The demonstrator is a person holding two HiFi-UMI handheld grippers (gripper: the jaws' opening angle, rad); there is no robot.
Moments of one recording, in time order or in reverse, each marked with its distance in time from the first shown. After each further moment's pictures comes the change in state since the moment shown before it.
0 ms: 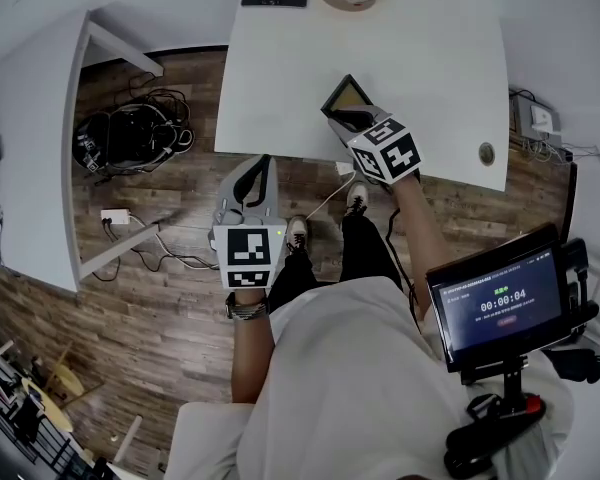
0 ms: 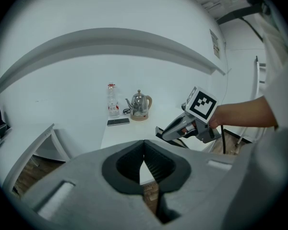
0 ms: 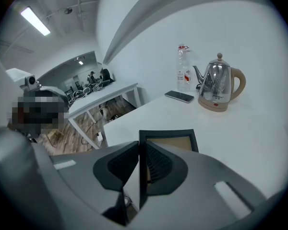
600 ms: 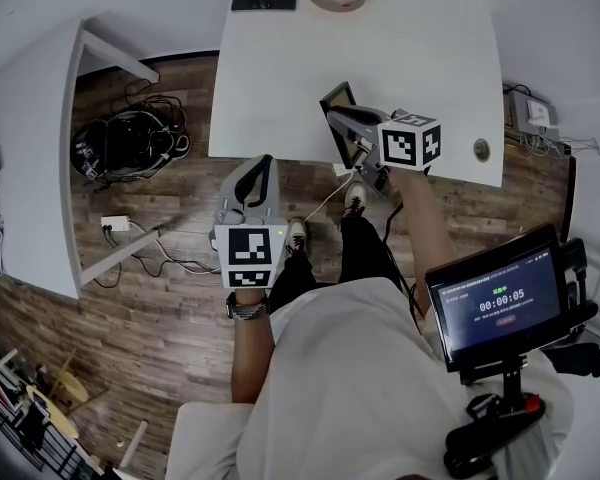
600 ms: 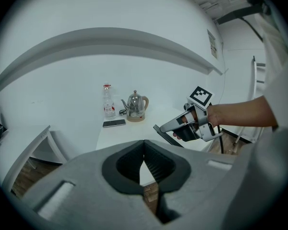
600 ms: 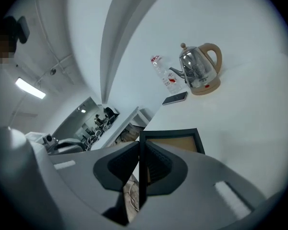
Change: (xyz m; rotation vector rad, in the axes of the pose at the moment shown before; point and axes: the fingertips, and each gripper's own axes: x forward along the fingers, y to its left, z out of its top) left arm 0.018 -0.040 0.015 0.033 0.000 -0.019; right arm -0.045 -0.029 0.008 0.441 -0.280 0.249
